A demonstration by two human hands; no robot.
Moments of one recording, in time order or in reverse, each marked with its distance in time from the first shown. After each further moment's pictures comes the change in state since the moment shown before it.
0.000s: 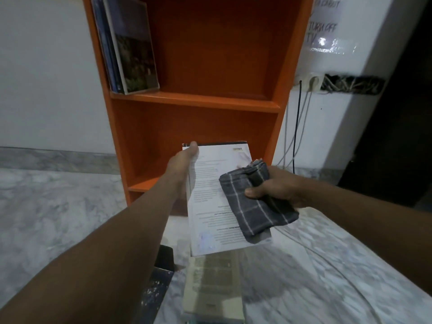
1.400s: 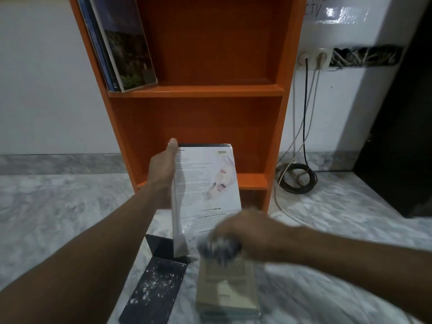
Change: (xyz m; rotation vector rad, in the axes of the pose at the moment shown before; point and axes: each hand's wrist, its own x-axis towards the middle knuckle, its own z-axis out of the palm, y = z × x) left_hand -0.011 -0.012 -0.027 0.121 0.196 0.207; right_hand -0.025 0.045 0.087 -0.796 -0.147 -0.868
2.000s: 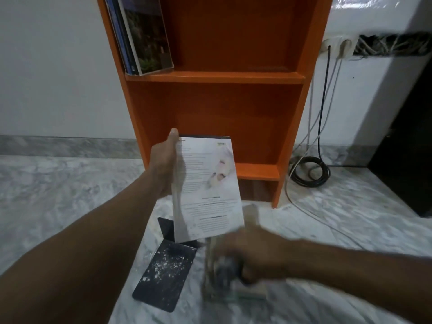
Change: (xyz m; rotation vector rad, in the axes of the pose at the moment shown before) left_hand -0.001 -0.001 -0.029 -0.018 0.051 -0.013; right_hand 0.005 -0.020 0.039 0.043 -0.151 -0.064
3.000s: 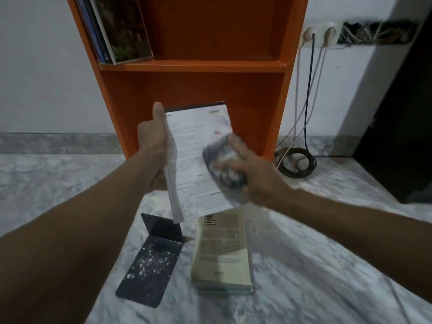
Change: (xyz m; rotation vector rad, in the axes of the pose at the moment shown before) left_hand 0.007 0.019 0.039 0.133 0.234 0.097; right_hand 0.002 0.076 -0.044 -0.093 0.629 0.195
